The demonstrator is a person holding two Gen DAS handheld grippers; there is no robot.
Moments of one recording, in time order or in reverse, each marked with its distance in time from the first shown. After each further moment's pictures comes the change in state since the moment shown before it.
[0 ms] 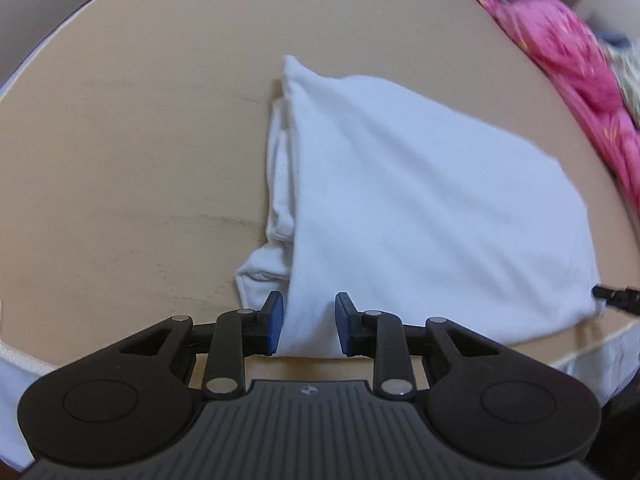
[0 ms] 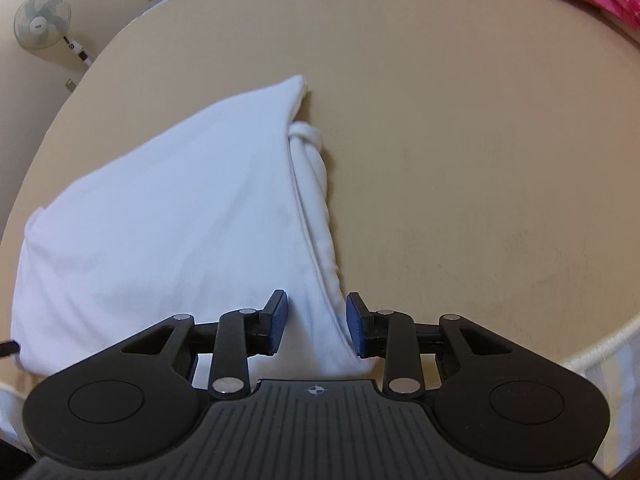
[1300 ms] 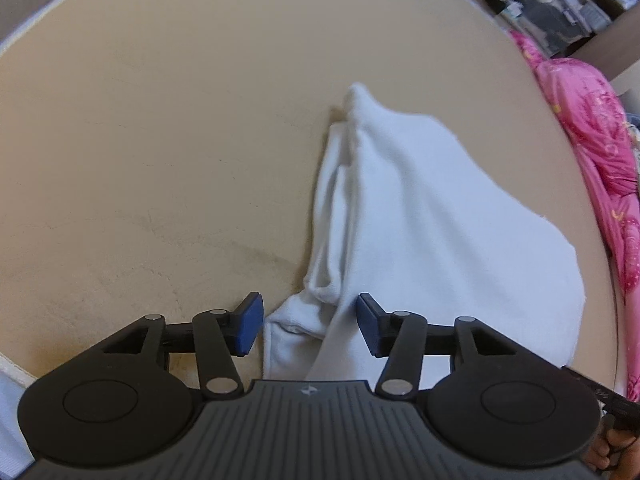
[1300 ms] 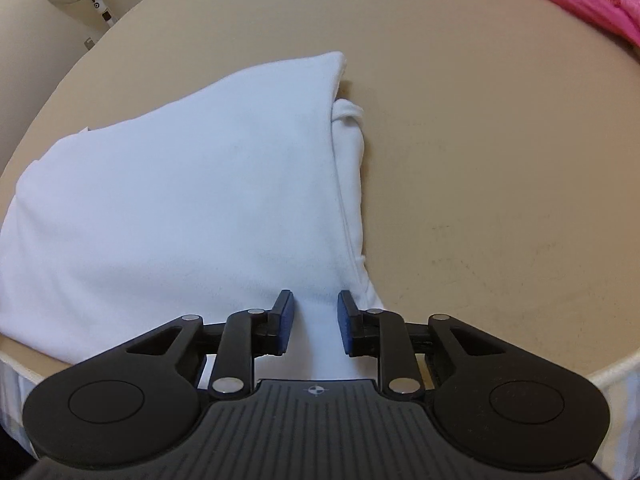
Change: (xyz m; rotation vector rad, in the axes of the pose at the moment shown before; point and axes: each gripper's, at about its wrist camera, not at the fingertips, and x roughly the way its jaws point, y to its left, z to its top) left arm 0.018 0.056 0.023 -0.280 0.034 -0.057; right arm 0.026 0.022 0.009 -0.145 0.008 -0.019
